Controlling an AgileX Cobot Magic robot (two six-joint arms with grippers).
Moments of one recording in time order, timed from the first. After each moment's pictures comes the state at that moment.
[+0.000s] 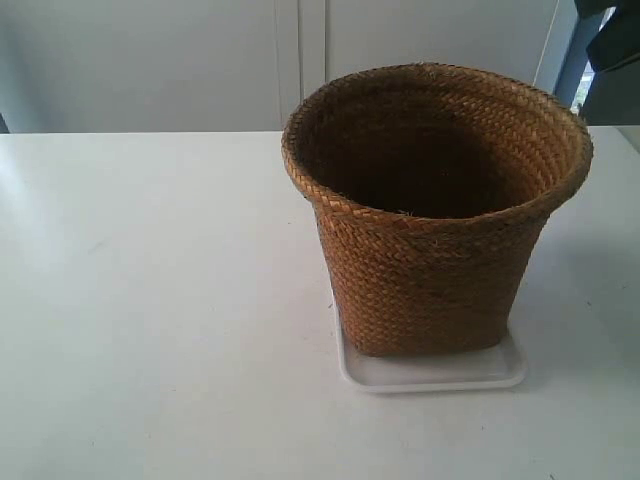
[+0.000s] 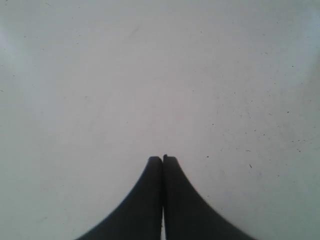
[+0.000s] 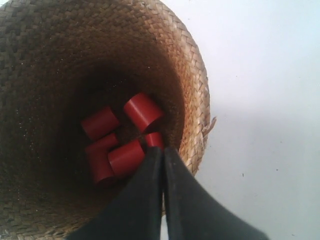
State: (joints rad) left arm 0.01 0.00 0.02 -0.12 0.51 0.19; right arm -0.08 1.33 -1.48 0.24 1.13 -0.25
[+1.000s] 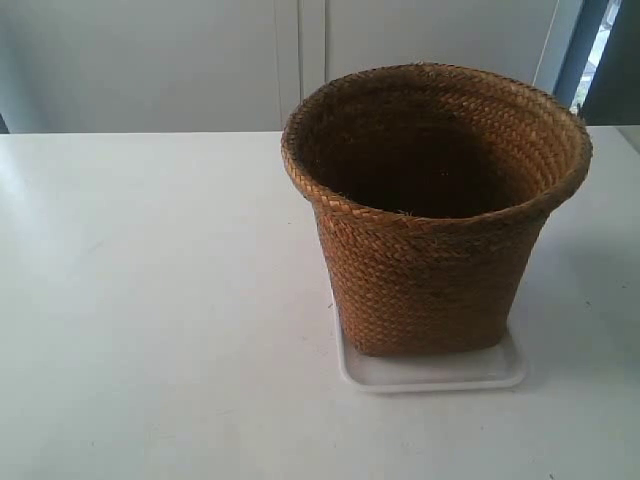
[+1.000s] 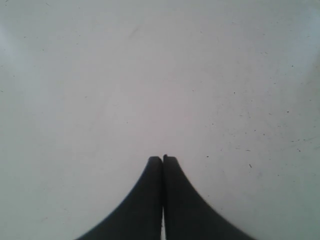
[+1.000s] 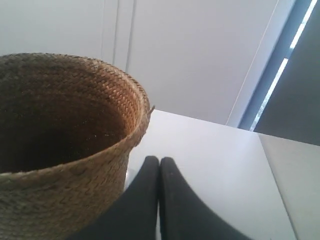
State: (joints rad) left arm 0.01 0.00 0.02 -0.12 0.51 0.19; right arm -0.08 0.49 -0.55 0.18 0.35 -0.33
